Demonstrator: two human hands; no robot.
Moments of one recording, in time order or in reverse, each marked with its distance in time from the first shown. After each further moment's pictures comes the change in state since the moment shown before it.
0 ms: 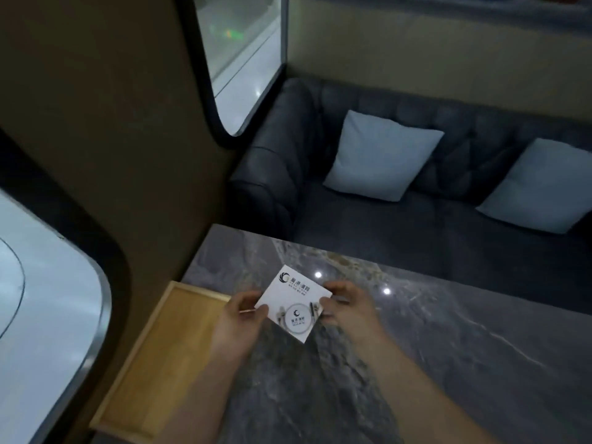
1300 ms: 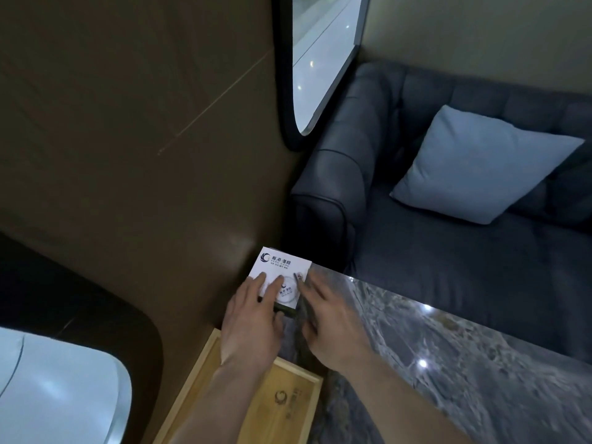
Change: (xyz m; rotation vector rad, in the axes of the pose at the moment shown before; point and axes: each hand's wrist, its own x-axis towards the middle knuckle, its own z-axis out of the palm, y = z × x) left_hand 0.172 -0.028 -0.058 0.851 0.108 0.360; right_hand 0.138 0.001 0.182 -1.081 -0.298 -0.719
